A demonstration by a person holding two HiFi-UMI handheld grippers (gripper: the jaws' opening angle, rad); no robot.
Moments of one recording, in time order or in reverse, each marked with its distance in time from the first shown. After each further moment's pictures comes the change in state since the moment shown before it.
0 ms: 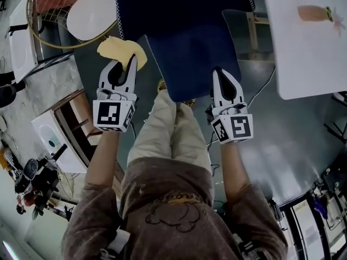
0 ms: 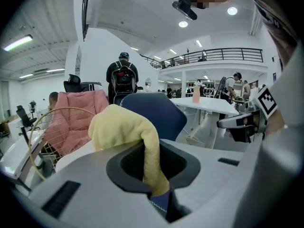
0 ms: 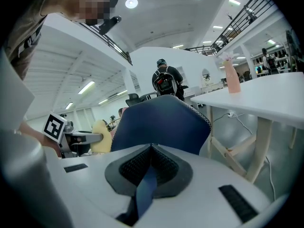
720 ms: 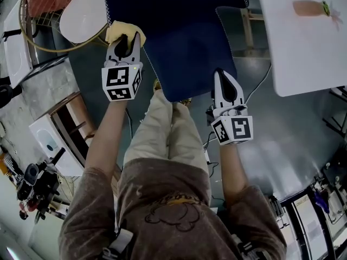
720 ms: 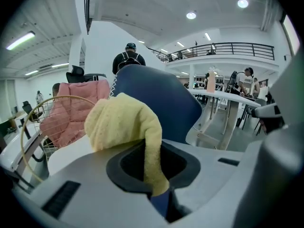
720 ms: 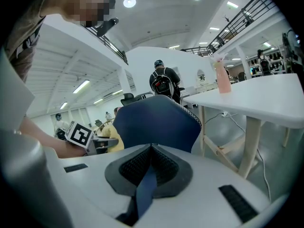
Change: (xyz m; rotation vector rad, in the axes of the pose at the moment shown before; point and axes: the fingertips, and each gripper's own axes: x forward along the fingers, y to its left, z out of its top) left arm 0.089 0.020 -0.036 -0.048 0.084 0.076; right arm -0.011 -0.019 -0.008 0.016 0.004 -0.056
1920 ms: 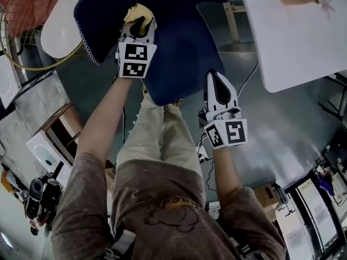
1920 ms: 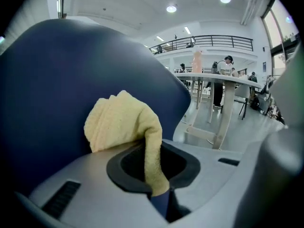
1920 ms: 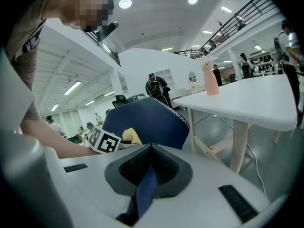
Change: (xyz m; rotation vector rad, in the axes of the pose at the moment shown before) left arm 0.118 -0.081 0.003 0.182 0.055 -0.182; right arm -0.007 -0.028 0.010 0.035 -0.022 -0.097
